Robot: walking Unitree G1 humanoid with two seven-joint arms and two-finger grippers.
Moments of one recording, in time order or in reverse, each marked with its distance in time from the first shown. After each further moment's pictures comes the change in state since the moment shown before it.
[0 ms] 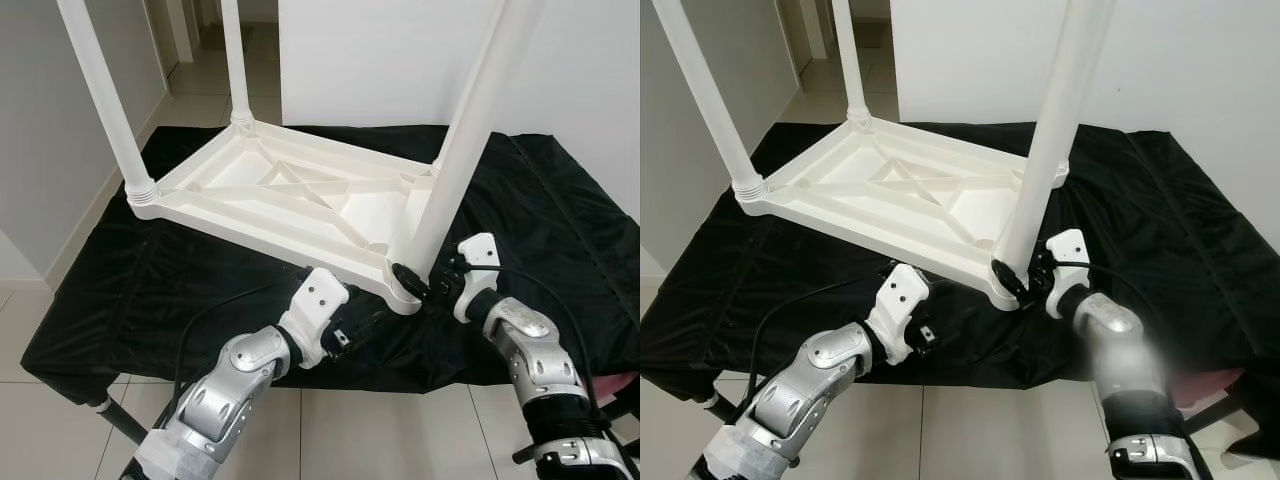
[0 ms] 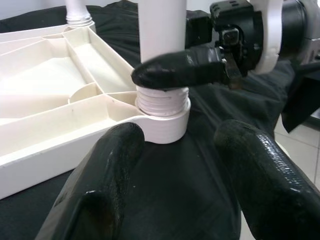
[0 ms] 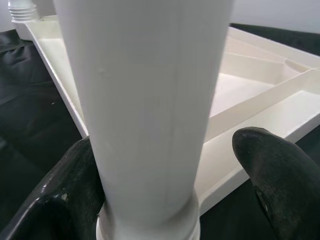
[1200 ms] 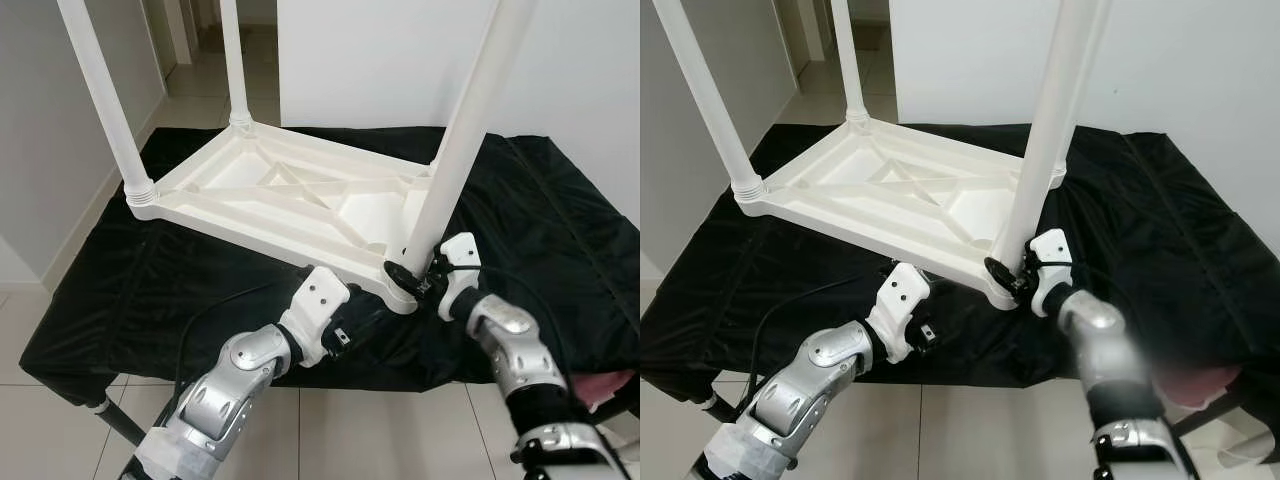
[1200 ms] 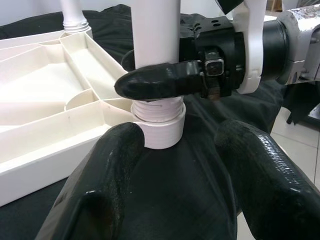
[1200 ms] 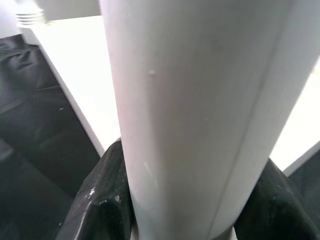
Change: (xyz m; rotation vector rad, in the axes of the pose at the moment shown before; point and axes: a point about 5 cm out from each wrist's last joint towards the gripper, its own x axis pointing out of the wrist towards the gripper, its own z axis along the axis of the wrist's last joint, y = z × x) left arm 0.001 0.001 0.002 0.008 -0.004 0.000; right arm 0.016 0.013 -0.003 0.002 -0.028 -0.053
